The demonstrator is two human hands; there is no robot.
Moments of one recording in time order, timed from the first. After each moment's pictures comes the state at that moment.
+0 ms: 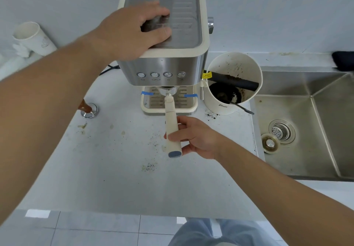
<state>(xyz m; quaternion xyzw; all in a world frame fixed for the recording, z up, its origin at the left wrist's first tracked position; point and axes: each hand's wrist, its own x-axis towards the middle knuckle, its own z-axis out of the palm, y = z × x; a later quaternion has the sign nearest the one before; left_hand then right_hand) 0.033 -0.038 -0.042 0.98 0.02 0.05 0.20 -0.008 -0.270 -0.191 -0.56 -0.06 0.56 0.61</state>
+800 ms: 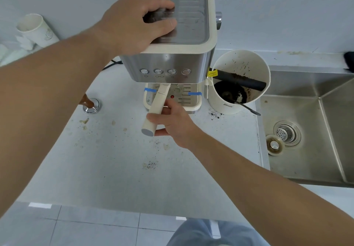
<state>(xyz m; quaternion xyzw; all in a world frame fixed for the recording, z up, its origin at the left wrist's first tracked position) 0.035 -0.040 -0.045 0.96 0.04 0.09 0.24 -0.014 -0.203 -0.195 -0.55 -0.02 0.47 0.69</state>
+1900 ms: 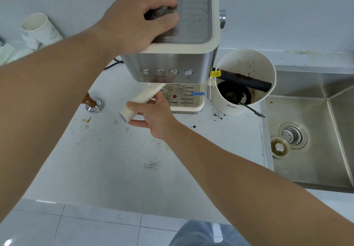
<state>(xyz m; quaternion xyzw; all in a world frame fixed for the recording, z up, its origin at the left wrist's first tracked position) 0.034 -0.042 -0.043 0.97 0.05 0.09 0.24 -0.018 -0.139 -0.194 -0.48 0.08 0.48 0.73</state>
